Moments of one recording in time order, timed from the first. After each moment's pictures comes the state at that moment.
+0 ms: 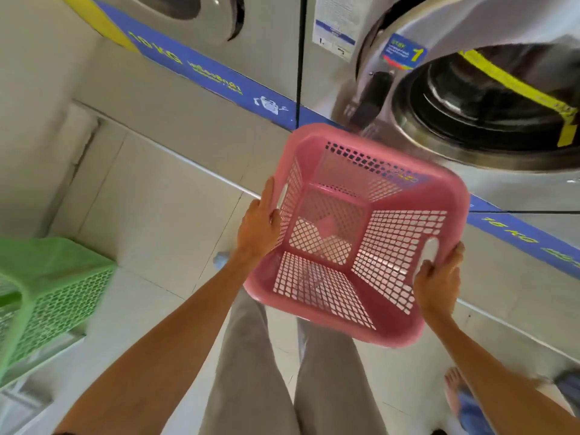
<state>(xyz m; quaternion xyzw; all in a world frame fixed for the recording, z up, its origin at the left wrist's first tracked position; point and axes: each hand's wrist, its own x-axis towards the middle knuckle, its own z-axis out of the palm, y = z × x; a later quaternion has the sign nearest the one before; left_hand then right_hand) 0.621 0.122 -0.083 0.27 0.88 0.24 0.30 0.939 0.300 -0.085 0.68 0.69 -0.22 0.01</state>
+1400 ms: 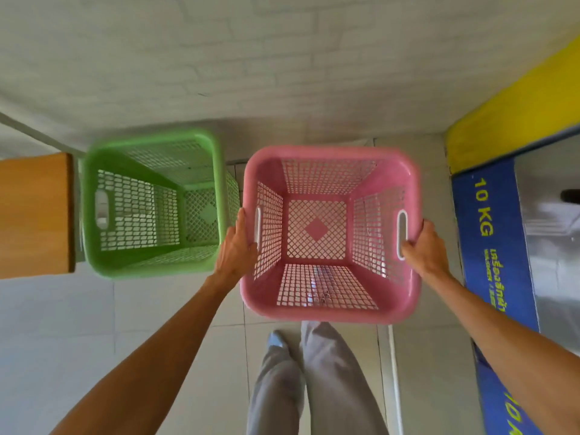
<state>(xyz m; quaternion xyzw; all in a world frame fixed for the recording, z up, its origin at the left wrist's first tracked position) 0.256 -0.395 -0.125 -0.23 0.91 0.28 0.19 0.146 -0.013 -0.126 0.15 0.93 -0.24 0.24</state>
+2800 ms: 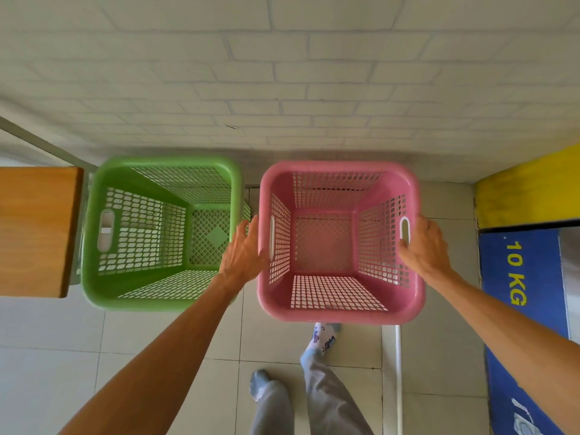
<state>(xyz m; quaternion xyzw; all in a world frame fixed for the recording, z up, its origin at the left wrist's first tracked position) 0.171 -0.449 -0.162 -0.22 0.92 0.28 0.19 0.019 -0.106 -0.161 -0.03 0.97 -0.06 0.22</state>
